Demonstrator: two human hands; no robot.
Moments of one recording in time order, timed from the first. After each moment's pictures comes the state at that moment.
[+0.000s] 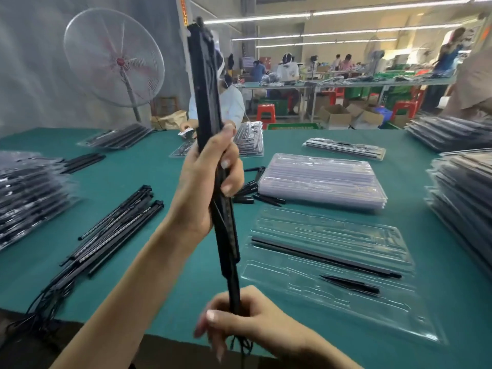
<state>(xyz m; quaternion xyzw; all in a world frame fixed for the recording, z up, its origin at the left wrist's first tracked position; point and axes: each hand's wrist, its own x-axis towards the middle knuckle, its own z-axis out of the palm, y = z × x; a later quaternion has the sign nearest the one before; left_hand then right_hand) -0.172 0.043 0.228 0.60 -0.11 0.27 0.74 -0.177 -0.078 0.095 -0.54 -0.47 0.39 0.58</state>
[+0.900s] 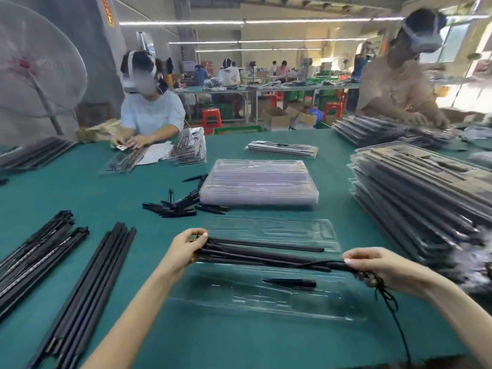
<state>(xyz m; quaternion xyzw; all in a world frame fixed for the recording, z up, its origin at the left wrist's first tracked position) -0.059 0.066 0.052 0.72 0.16 0.07 0.67 -0.021 -0.334 0.077 -0.76 -0.08 0.28 0.58</state>
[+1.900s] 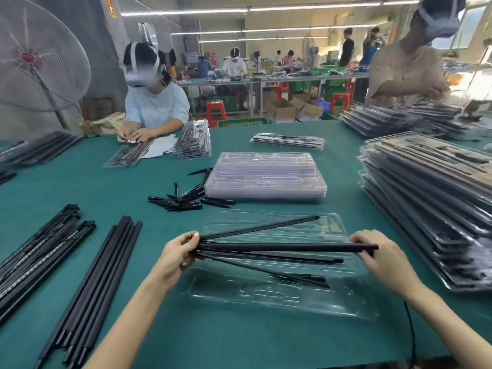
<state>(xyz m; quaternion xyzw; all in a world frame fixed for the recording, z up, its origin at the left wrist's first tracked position) -0.078 0.081 0.043 0.64 0.17 0.06 0.75 -0.016 -0.310 0.042 -0.92 -0.19 -0.17 0.29</state>
